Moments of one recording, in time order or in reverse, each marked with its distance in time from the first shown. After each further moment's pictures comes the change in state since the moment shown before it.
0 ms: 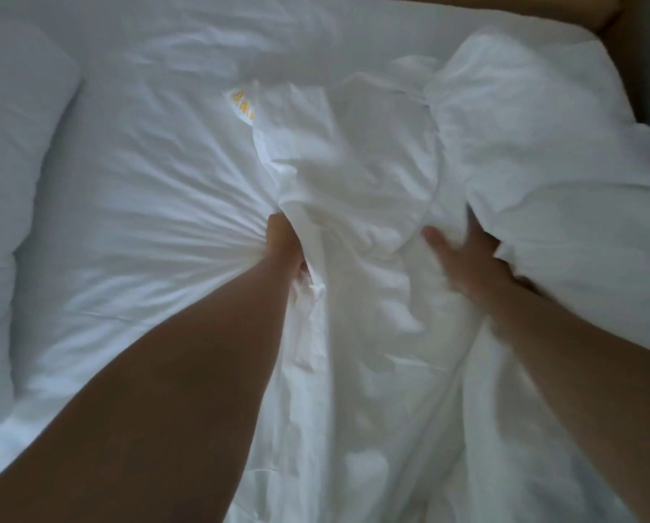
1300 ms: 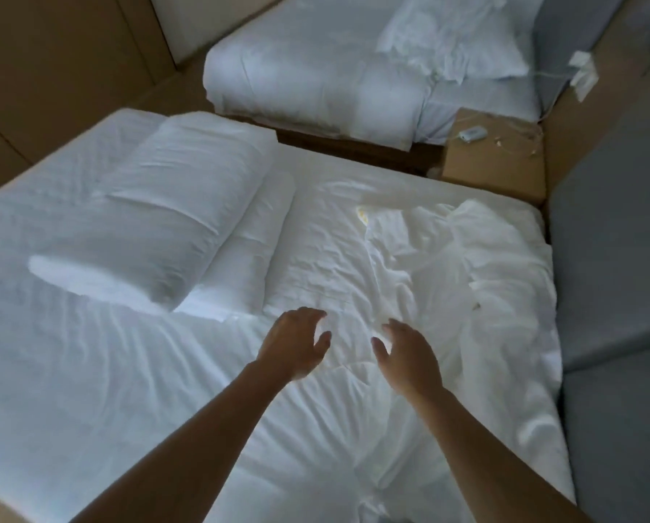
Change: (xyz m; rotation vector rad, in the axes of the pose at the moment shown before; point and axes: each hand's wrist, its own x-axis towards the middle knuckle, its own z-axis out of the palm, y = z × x) left_hand -0.440 -0.046 -0.324 1.162 0.037 0.805; right_hand -0.458 -0.122 -0.042 -0.239 -0.021 -0.562
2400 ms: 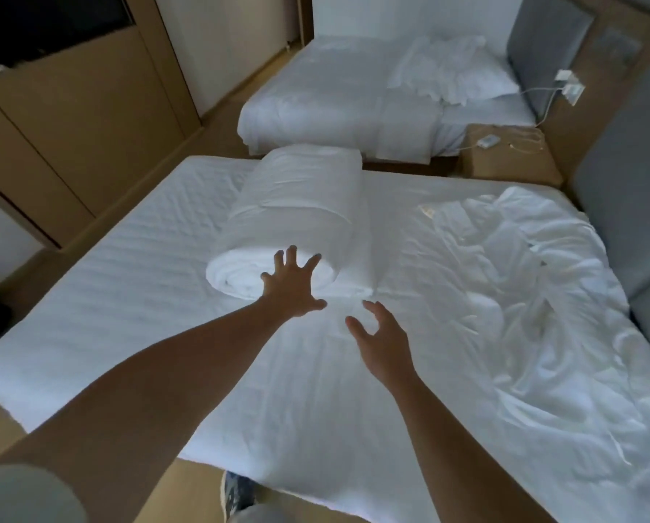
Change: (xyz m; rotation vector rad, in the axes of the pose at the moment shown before) left_hand -0.164 -0.271 -0.192 0.394 0.039 -0.048; right_hand -0.200 -0.402 0.091 0.627 0.127 0.172
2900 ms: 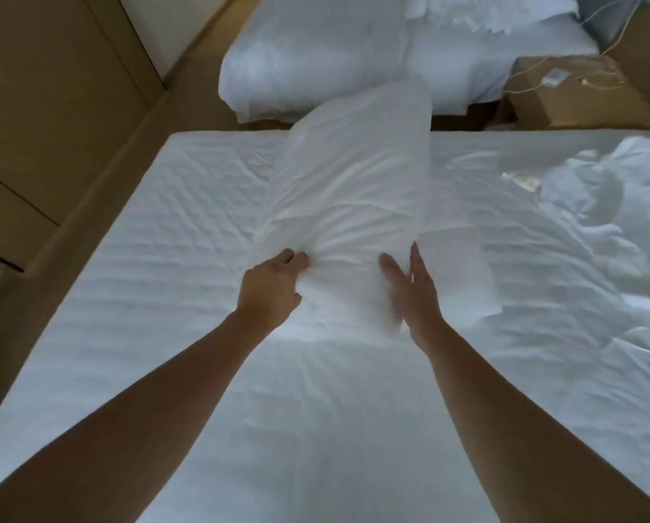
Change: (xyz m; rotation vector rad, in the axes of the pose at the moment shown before) left_hand 0.220 -0.318 0.053 -0.132 0.214 0.306; right_hand 0.285 -0.103 0.267 0.387 0.166 0.295
